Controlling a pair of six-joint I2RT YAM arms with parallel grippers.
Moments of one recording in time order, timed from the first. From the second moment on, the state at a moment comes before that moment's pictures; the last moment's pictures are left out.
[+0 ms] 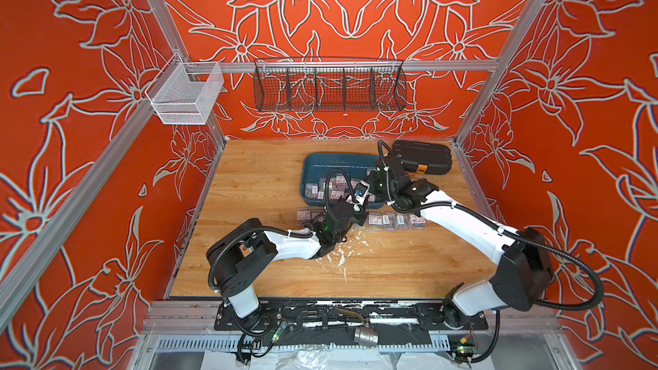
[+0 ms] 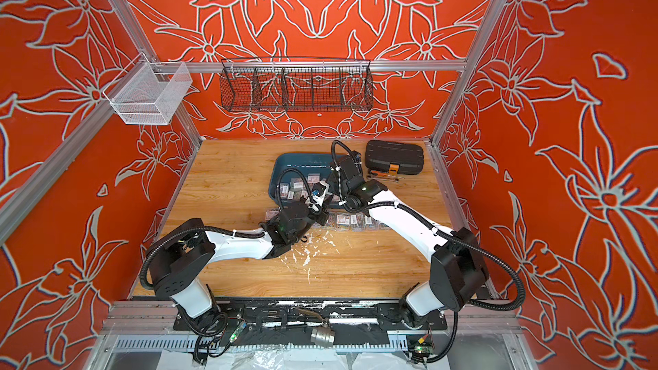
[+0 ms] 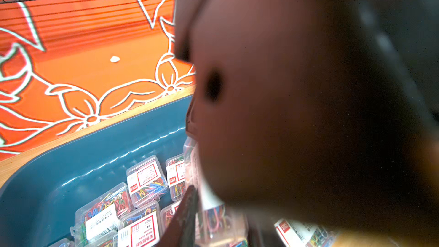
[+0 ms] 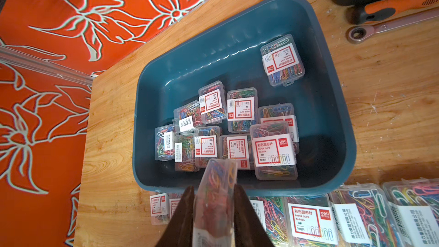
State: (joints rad) left arm -0.88 1.70 0.81 0.72 -0.35 0.01; right arm 0.63 1.49 1.20 -0.41 0.18 0.92
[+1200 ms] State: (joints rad) left arm -0.20 0.67 0.19 -0.08 -0.17 -0.84; right arm 0.45 1.08 0.87 -0.52 0.40 0.79
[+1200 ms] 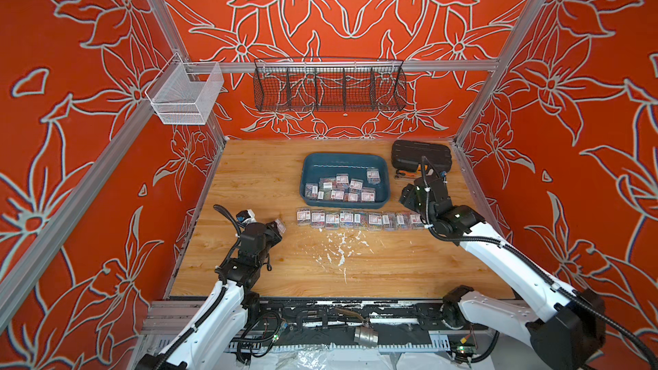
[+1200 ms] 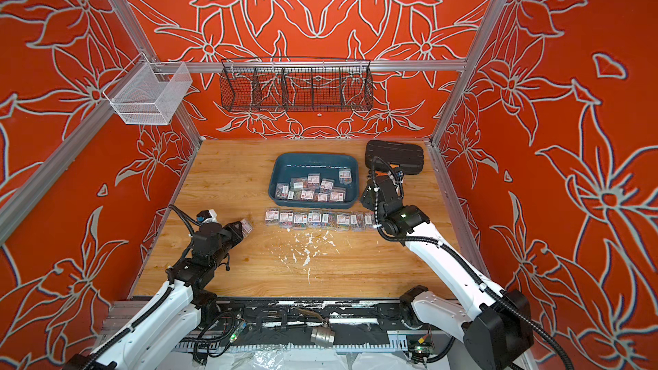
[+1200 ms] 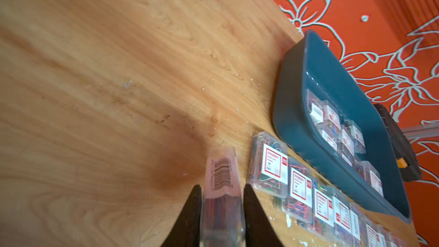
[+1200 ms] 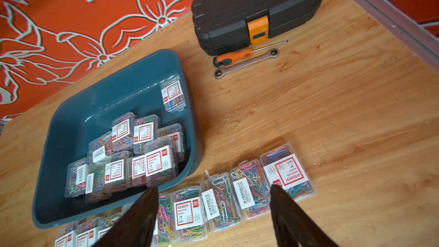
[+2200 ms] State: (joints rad) left arm -0.20 1.13 0.29 0.08 -0.19 -1.07; right arm 0.41 1.08 0.83 -0.50 0.33 0.79
